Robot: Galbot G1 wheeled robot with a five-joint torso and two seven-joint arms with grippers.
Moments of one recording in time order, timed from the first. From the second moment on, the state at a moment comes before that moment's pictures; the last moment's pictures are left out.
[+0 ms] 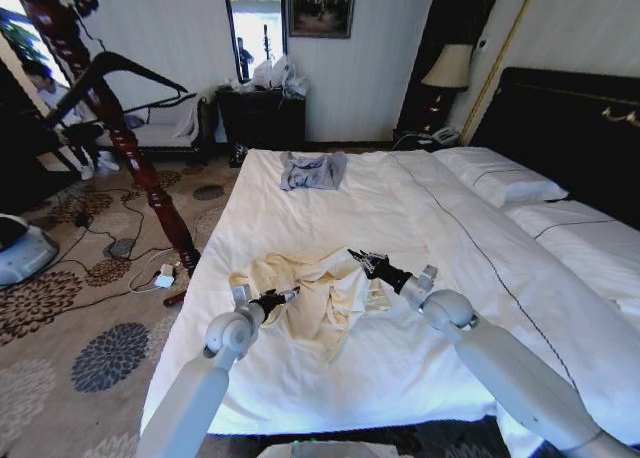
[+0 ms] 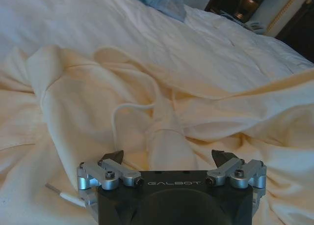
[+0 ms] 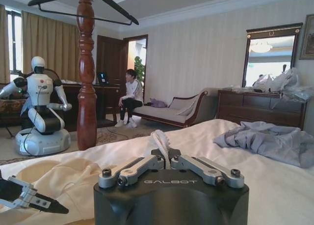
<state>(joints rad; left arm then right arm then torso) 1.06 -1.25 -0.23 -1.82 -0.88 0.63 -0.26 -0.94 0.77 0.16 1.73 0.70 0.06 -0.38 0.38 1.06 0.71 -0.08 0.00</state>
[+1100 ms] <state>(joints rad) 1.10 -1.20 -0.24 -1.90 -0.85 0.52 -0.20 -0.91 0.78 0.15 1.72 0.71 0.09 -0.35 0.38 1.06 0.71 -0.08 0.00</state>
